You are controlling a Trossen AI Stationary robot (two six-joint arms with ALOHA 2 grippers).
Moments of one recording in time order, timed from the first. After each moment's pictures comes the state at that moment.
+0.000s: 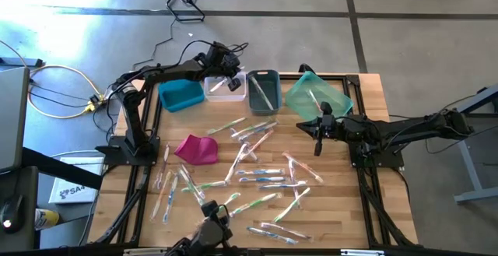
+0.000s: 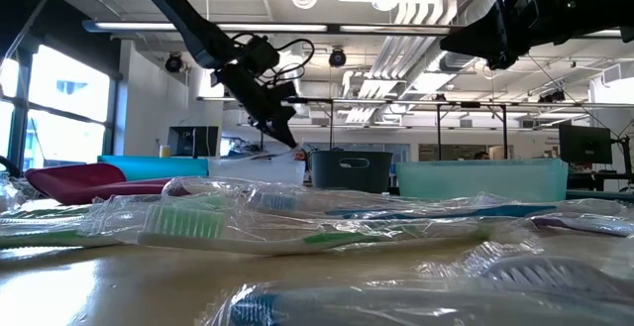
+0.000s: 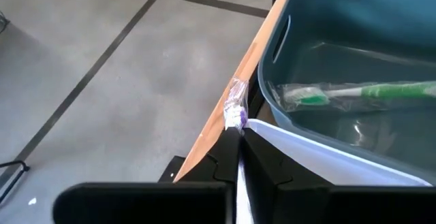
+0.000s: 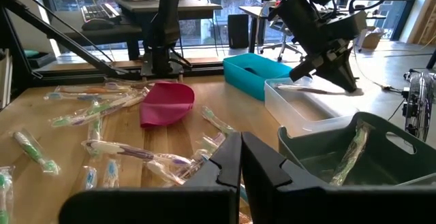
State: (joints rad) left arm 0.75 1.83 1.25 -0.03 0.06 0.32; right arm 0.02 0.72 0.29 0.30 0.26 0.02
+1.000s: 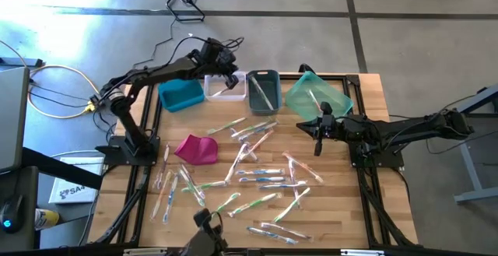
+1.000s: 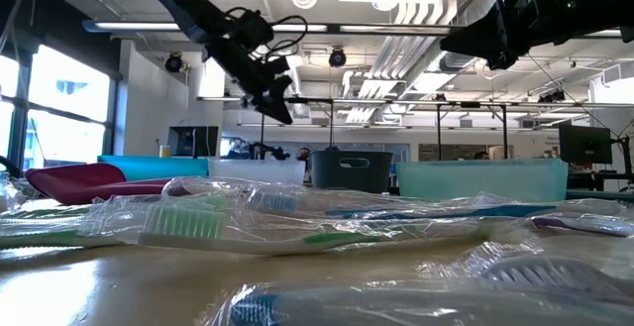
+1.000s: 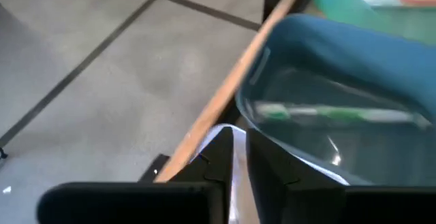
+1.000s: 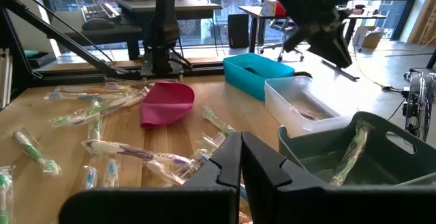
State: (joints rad) left arm 0.72 1.69 1.25 -0.16 0.07 0.19; right arm 0.02 0.72 0.29 0.30 0.26 0.03
